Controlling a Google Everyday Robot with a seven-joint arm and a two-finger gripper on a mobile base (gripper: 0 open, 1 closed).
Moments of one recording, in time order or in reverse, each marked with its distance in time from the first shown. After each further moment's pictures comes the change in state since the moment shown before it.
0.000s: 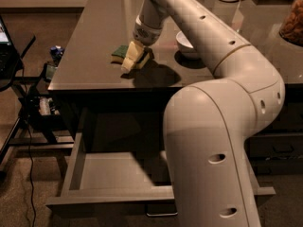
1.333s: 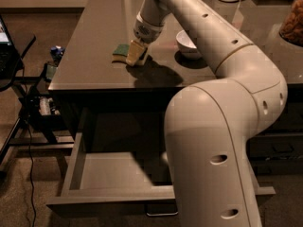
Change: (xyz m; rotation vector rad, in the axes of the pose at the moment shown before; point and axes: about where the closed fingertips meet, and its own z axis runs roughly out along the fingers) arm 0.000 0.000 0.000 0.000 0.000 0.000
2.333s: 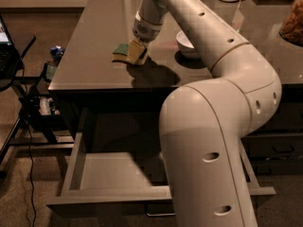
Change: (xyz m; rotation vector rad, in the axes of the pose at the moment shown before) arm -0.005 0.000 -0.013 0.000 0.000 0.000
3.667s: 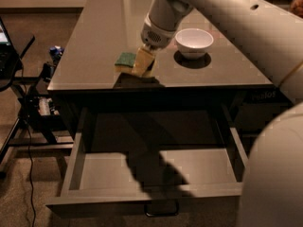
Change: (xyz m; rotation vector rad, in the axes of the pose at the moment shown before) arm 0.042 0.081 -0.053 0.057 -0.020 -0.086
